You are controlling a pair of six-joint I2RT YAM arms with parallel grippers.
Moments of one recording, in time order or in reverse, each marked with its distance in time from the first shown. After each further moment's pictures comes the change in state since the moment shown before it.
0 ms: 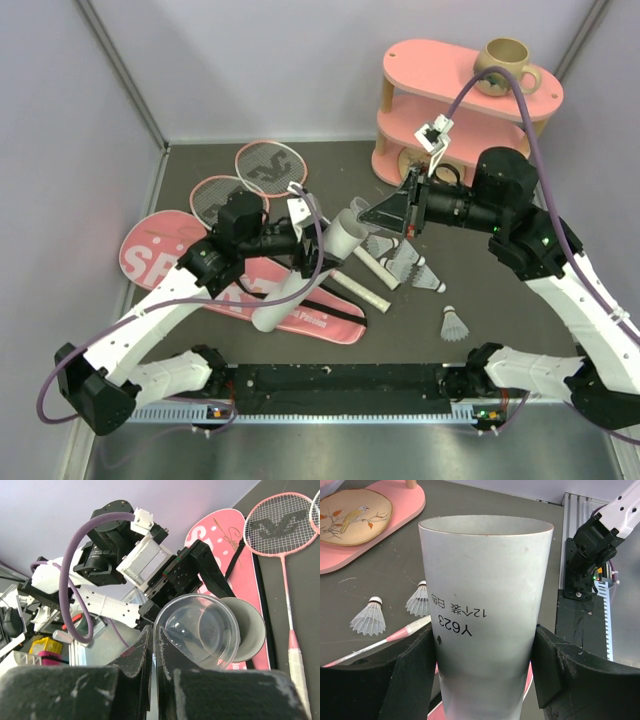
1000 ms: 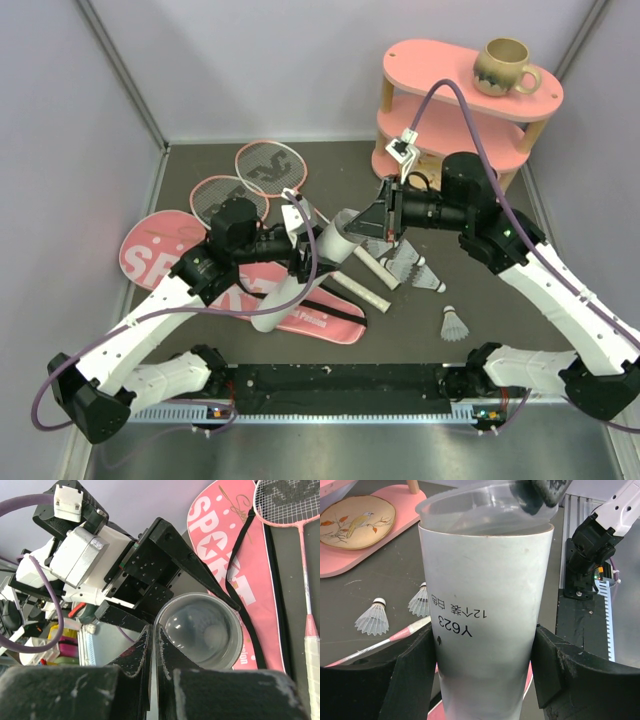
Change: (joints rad) left arm -0.018 -0.061 -0.029 -0.005 -0.018 0.012; right arm 0.008 0.062 -0.121 0.085 -0.066 0.042
